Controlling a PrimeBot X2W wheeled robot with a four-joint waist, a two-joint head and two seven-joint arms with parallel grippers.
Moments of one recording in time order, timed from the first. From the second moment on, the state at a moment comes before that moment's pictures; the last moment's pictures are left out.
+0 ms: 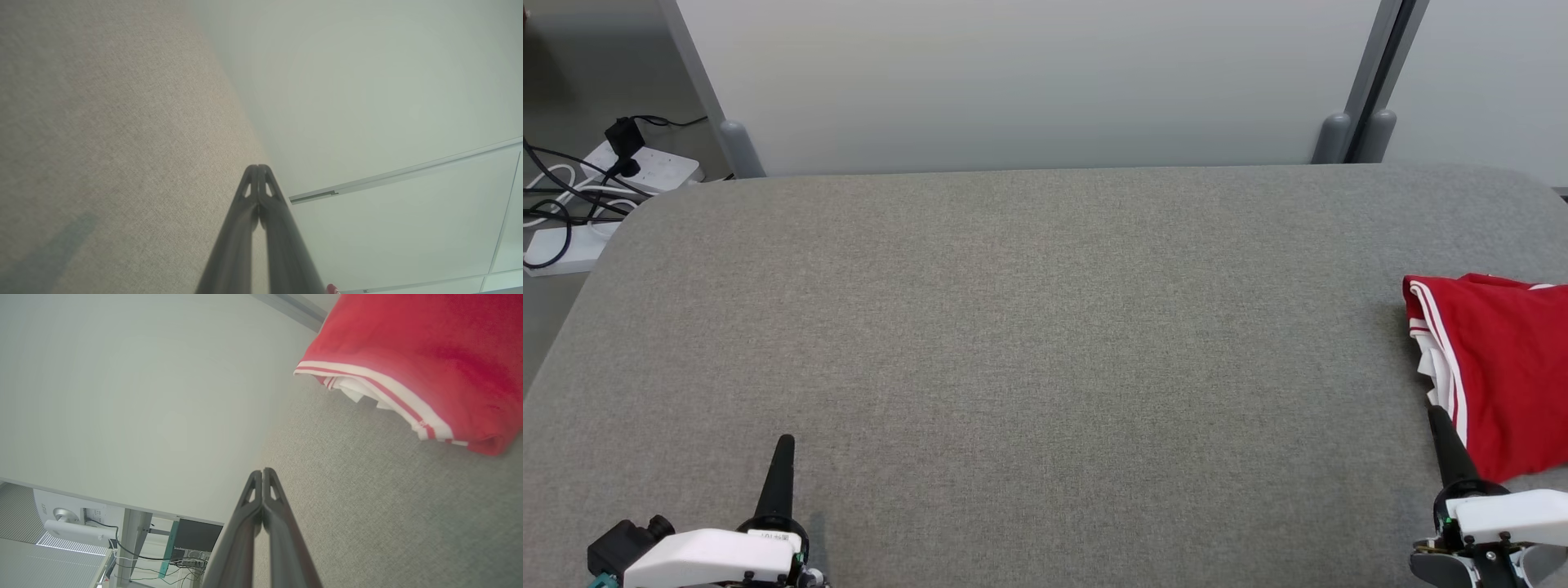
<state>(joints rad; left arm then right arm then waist) -0.03 0.03 0.05 0.30 -1.23 -0.09 0.02 -0.09 -0.06 -0.12 0.33 1.21 0.13 0.01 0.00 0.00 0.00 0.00</state>
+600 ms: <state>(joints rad) -0.04 0.03 0.07 0.29 -1.43 -0.11 0.06 -0.09 -0.04 -0.12 0.30 1.42 0.13 0.06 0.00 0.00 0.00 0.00</state>
